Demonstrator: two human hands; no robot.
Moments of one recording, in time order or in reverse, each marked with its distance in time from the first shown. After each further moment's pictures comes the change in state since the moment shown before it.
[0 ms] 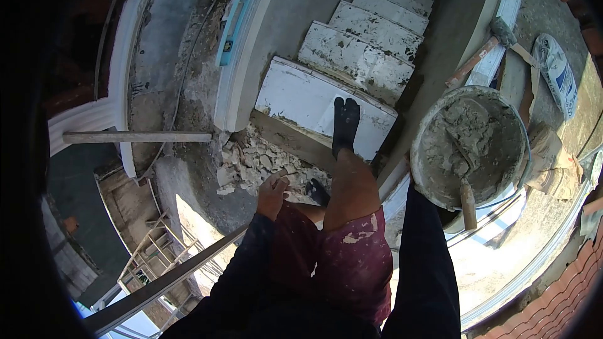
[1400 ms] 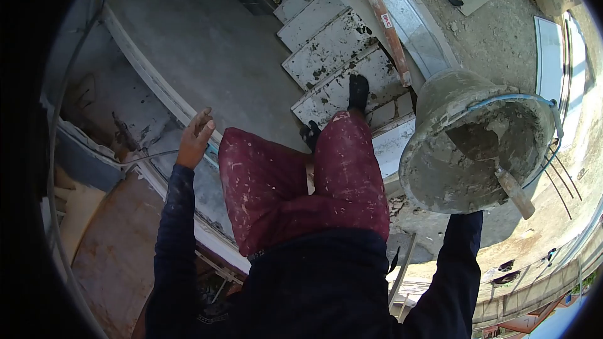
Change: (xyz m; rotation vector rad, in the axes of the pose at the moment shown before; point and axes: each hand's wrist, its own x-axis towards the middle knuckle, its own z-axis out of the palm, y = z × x) left_hand 0.277 0.613 0.221 1.355 -0.585 0.757; right_hand -0.157 -0.029 0.007 0.604 0.885 0.818
